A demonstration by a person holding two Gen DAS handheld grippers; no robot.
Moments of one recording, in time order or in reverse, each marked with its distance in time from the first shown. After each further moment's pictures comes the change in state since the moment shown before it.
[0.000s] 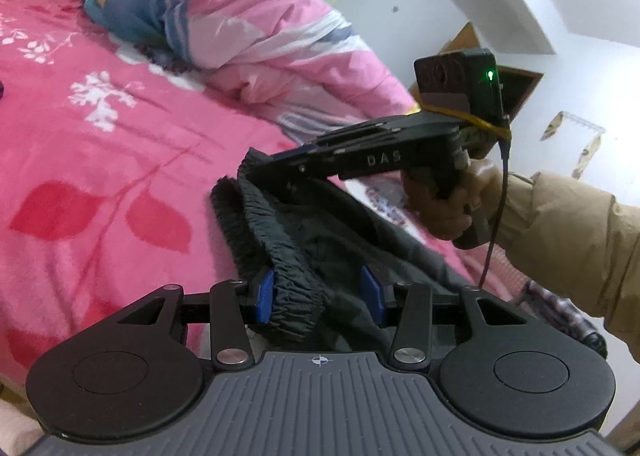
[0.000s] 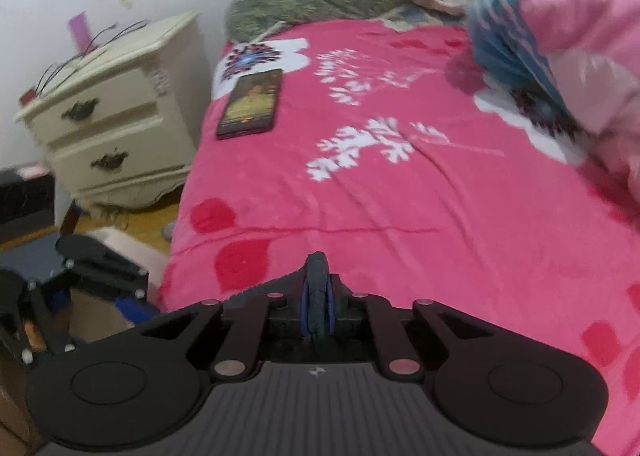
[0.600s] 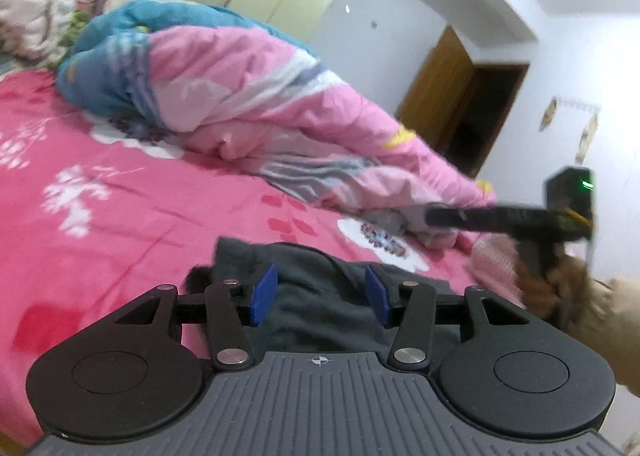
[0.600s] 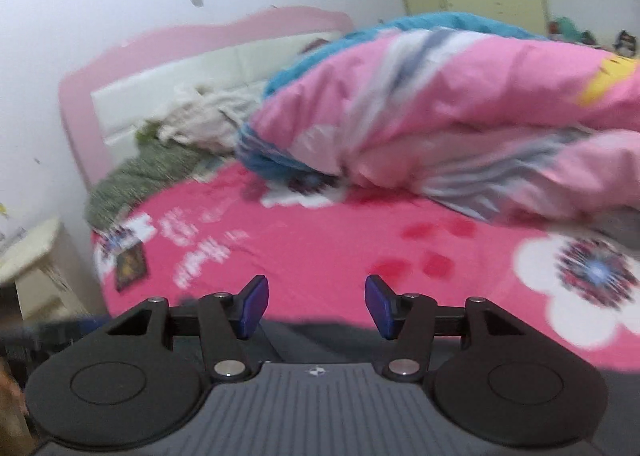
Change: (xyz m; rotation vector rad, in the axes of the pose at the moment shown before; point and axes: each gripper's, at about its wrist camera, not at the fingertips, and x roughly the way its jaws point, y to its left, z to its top) left arm 0.013 -0.046 0.042 0.172 -0.062 0.048; right arm -0.181 -0.012 -0.141 0.438 -0.434 -0.411
